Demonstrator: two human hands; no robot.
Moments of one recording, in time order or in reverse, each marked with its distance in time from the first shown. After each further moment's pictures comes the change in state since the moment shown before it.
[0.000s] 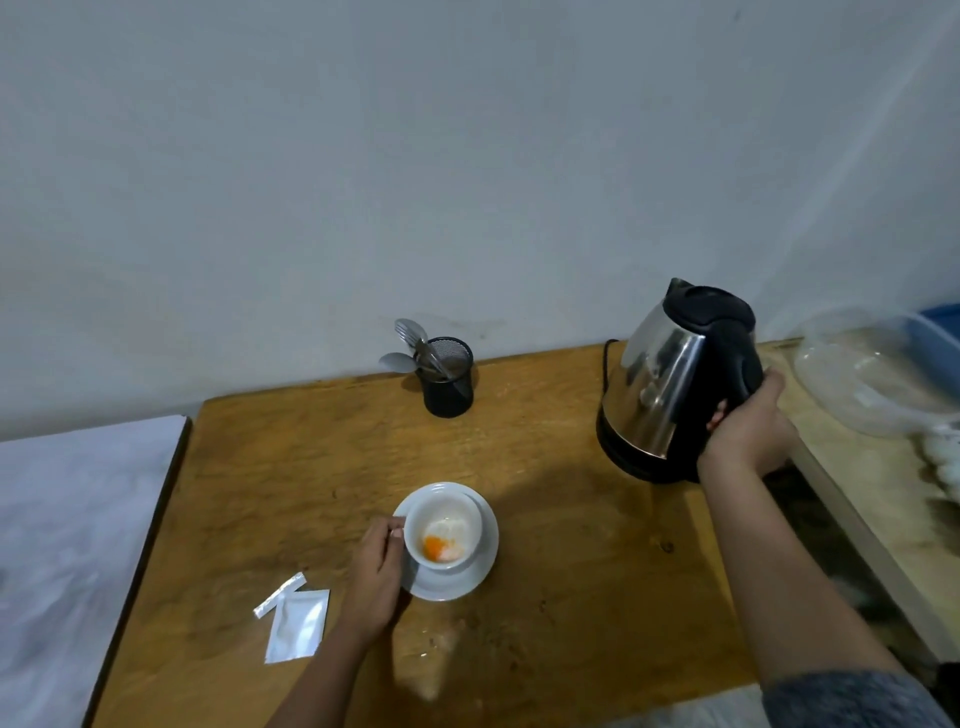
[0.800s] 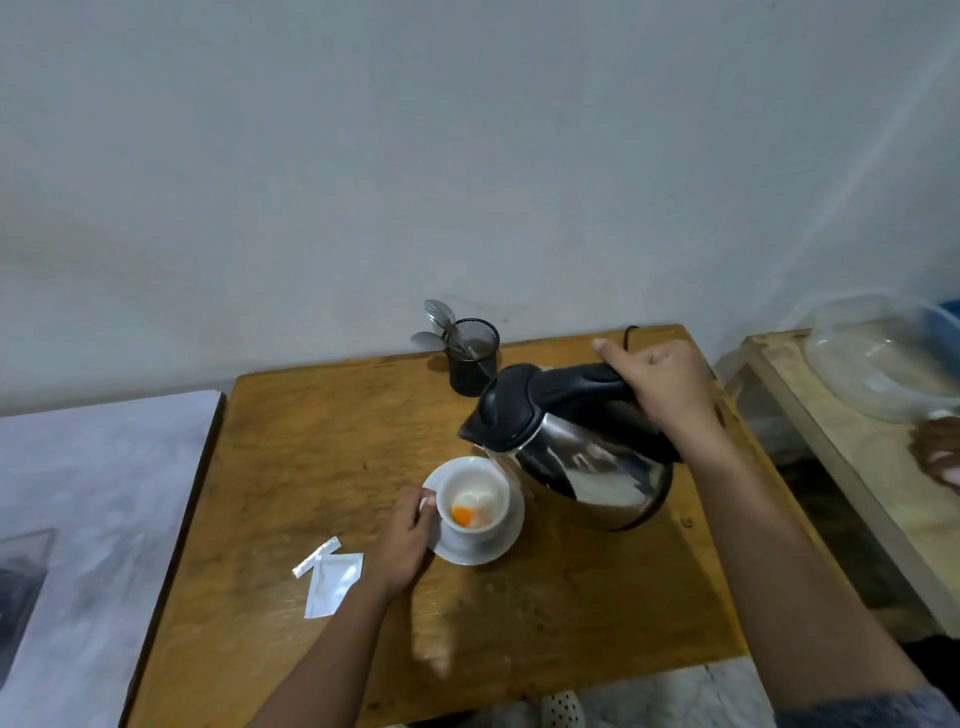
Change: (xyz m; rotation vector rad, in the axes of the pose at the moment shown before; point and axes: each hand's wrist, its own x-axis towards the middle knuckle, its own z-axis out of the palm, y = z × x) left_hand 0.007 -0.016 -0.011 0.002 -0.164 -0.083; right_hand -0.073 -0.019 0.017 -0.621 -0.857 -0.599
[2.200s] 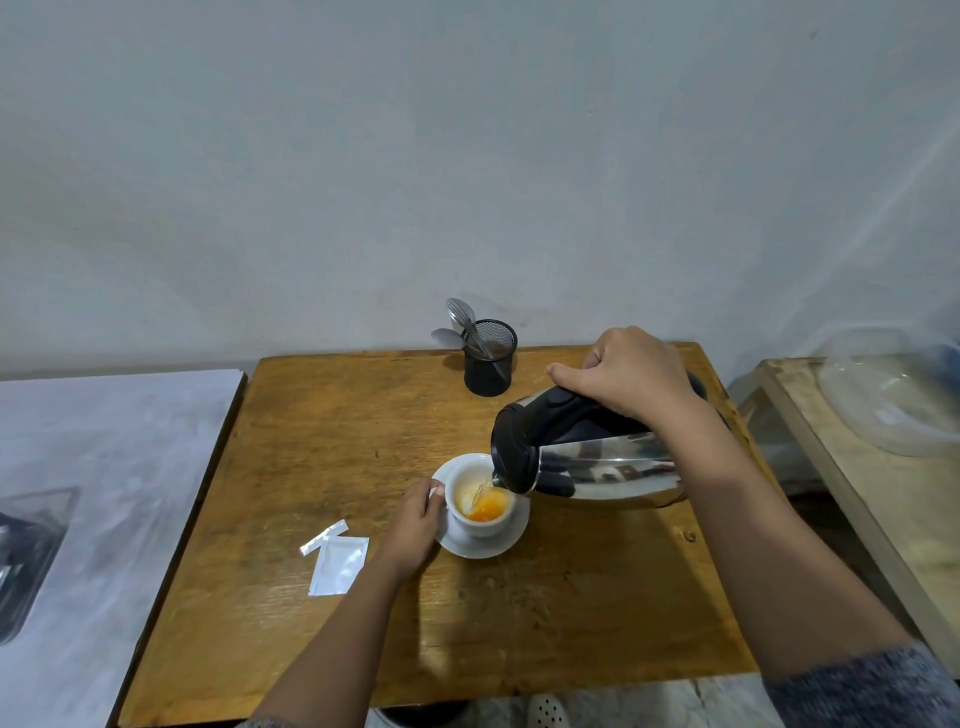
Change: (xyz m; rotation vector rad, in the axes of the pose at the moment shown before) left_hand -0.003 0.010 0.004 0.021 0.044 -0.055; right_hand 0.007 -0.051 0.016 -0.632 -0.327 -0.265
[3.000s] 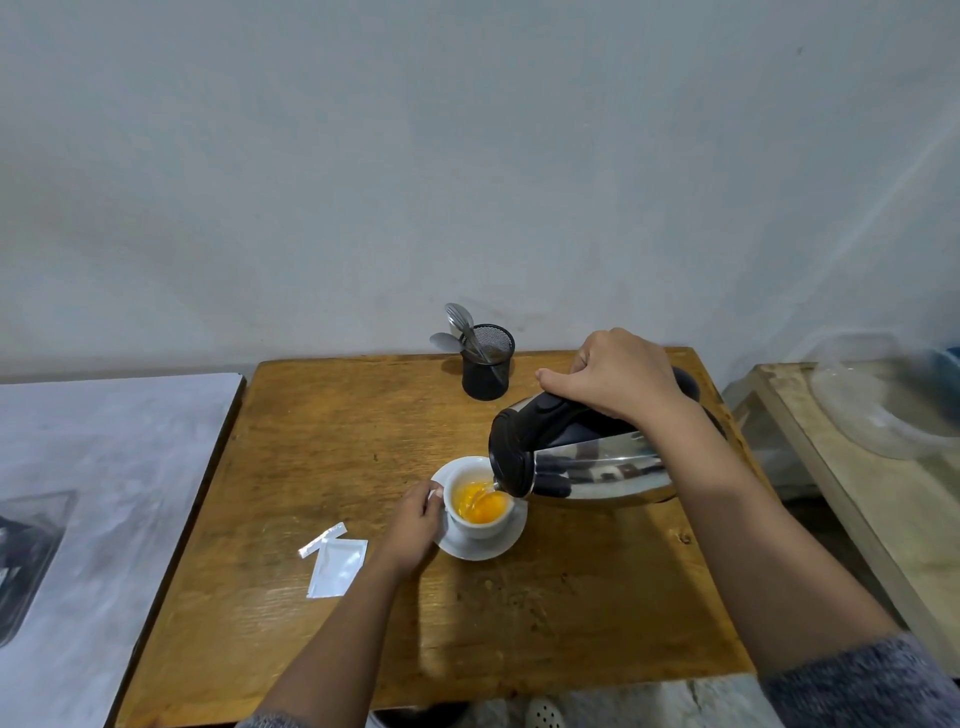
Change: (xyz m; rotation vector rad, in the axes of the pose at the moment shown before) left_hand 0.000 0.006 -0.002 0.019 -0.005 -0.014; right_hand 0.003 -0.004 0.003 -0.033 0.017 -0.057
